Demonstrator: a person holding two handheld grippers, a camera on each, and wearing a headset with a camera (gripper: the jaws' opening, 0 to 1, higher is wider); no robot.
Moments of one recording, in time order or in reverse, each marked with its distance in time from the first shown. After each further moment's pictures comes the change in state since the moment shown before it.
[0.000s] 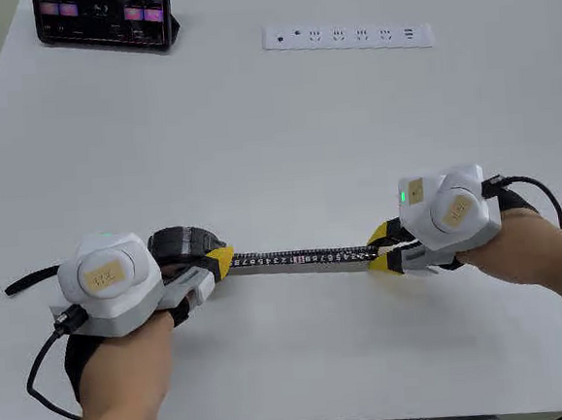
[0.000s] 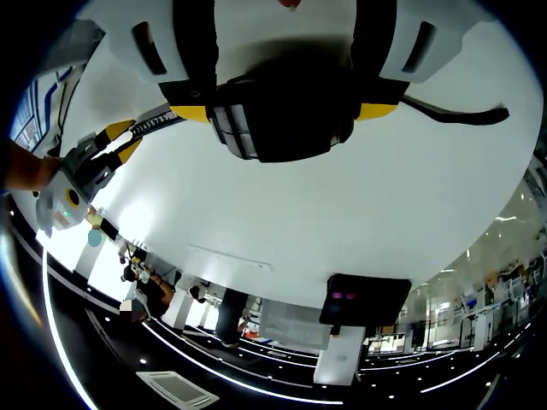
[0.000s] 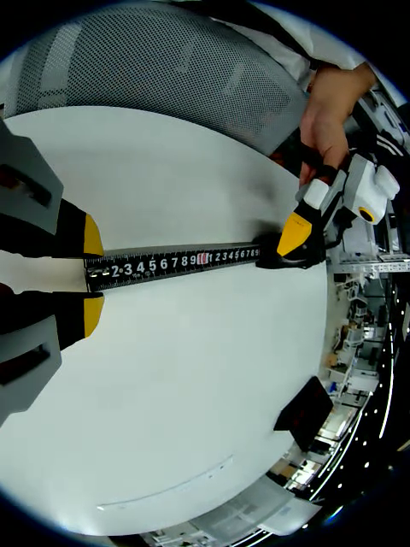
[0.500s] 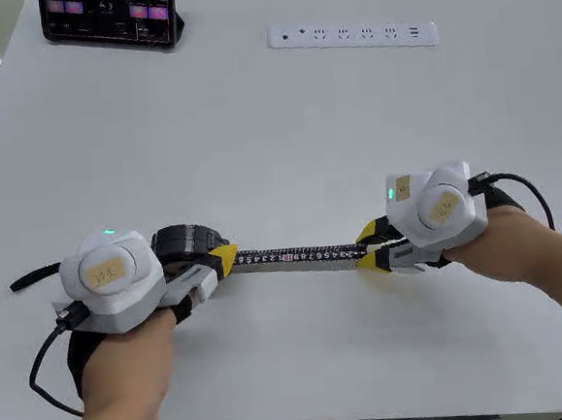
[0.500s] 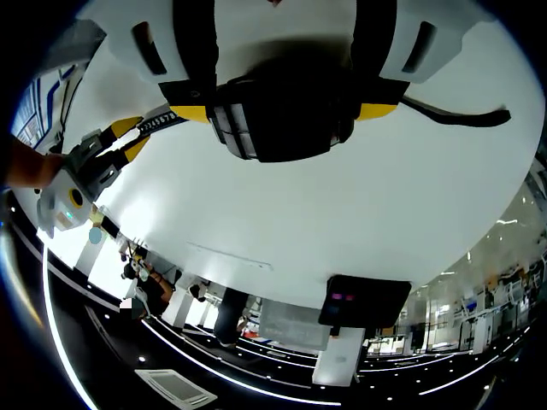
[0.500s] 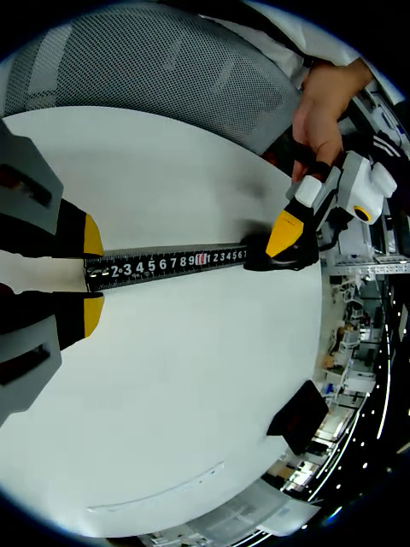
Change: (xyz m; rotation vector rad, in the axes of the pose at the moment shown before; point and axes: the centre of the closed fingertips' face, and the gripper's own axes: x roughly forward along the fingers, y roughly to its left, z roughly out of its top) left arm 0.001 0.001 0.001 -0.014 0.001 -0.008; right arm 0.010 0.001 0.017 -0.004 -0.023 0.011
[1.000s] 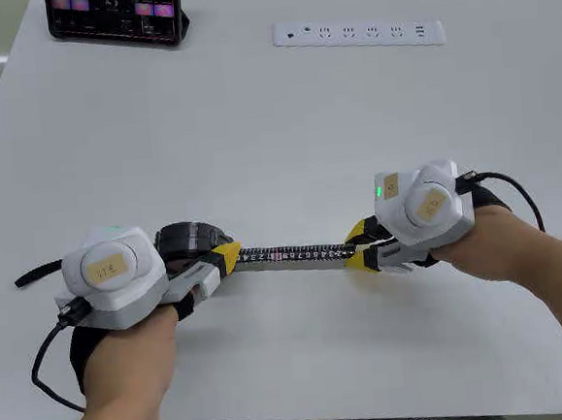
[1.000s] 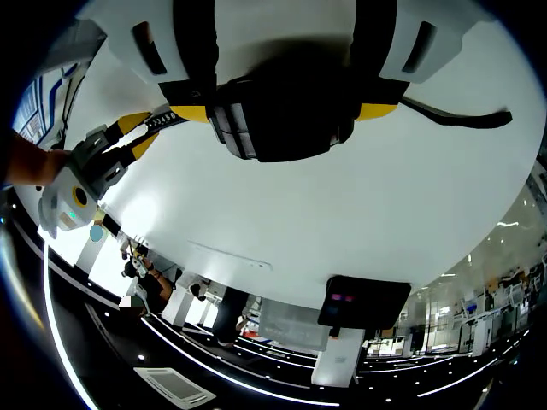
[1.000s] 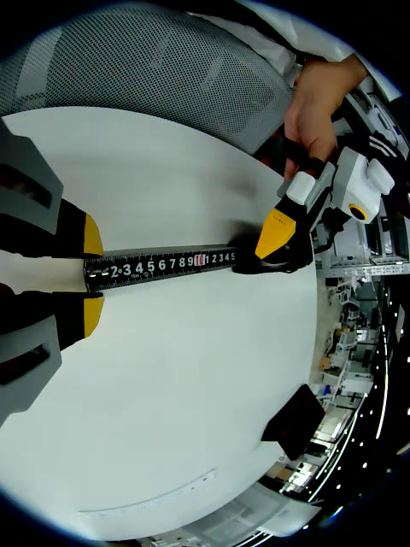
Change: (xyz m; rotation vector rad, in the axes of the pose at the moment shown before) left arm 0.000 0.000 0.001 -0.012 0.000 -0.008; right arm 0.011 0.002 0.017 0.002 -0.024 0.017
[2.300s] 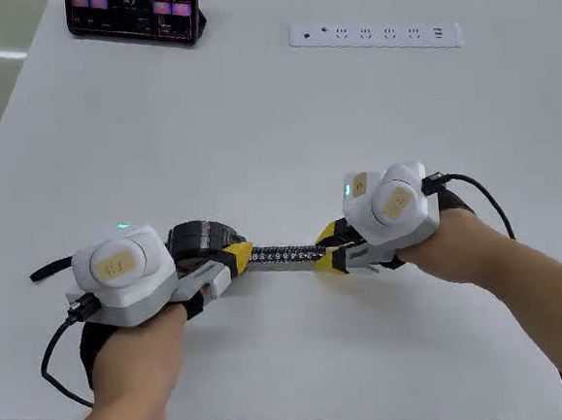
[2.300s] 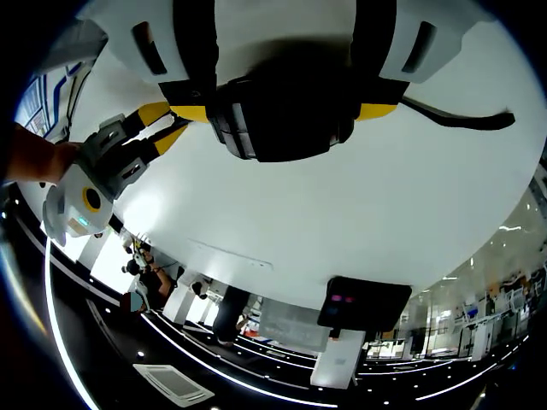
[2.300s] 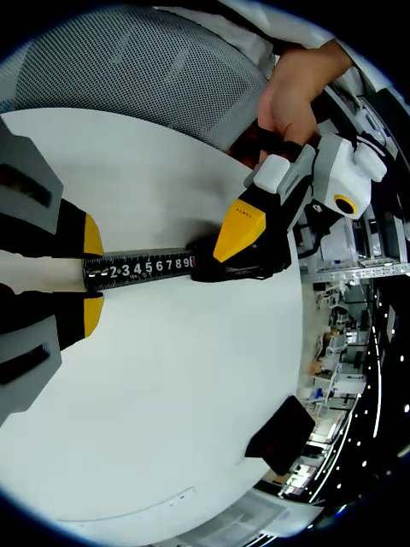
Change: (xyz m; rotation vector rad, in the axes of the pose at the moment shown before) left arm -0.001 0.001 0.000 -0.017 0.000 -0.020; right arm 0.033 0.007 0.047 0.007 -0.074 0.044
